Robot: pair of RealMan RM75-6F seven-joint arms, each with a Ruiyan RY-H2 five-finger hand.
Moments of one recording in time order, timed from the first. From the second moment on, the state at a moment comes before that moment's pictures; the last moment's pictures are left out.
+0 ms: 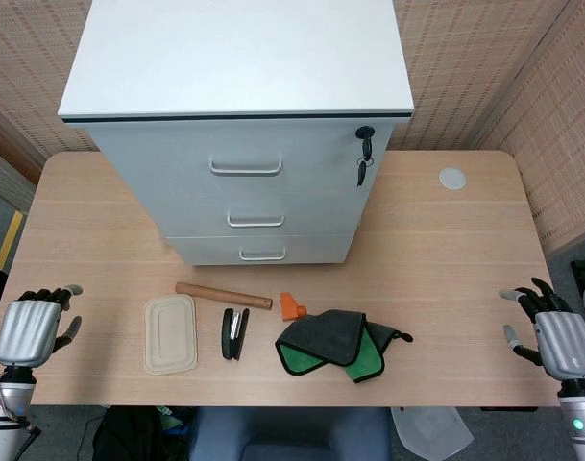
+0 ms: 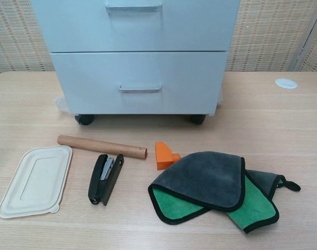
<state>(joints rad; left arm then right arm) -0.20 -1.17 -0.09 -1.65 1.44 1.44 0.38 0.08 -1.14 0.05 -1.53 -1.49 1.44 0.07</state>
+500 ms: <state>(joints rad) -0.22 -1.20 -0.14 -1.64 1.50 1.52 0.32 0.08 -1.13 0.05 -1.54 -1.50 1.45 0.06</state>
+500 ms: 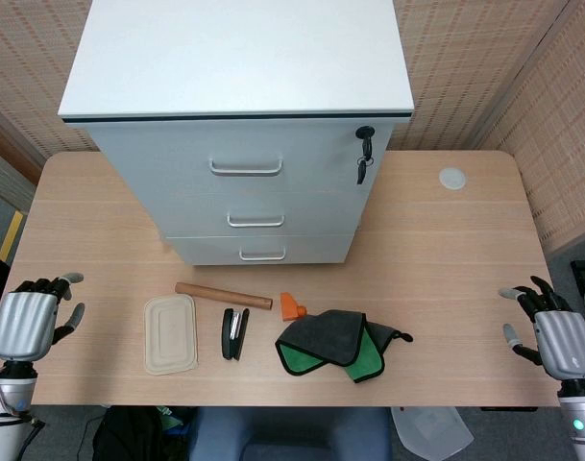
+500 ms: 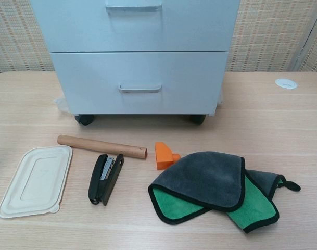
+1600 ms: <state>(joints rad) -0.57 -1.36 -0.47 -1.80 1.61 1.58 0.64 0.10 -1.14 0.05 -1.54 -1.50 1.41 0.05</state>
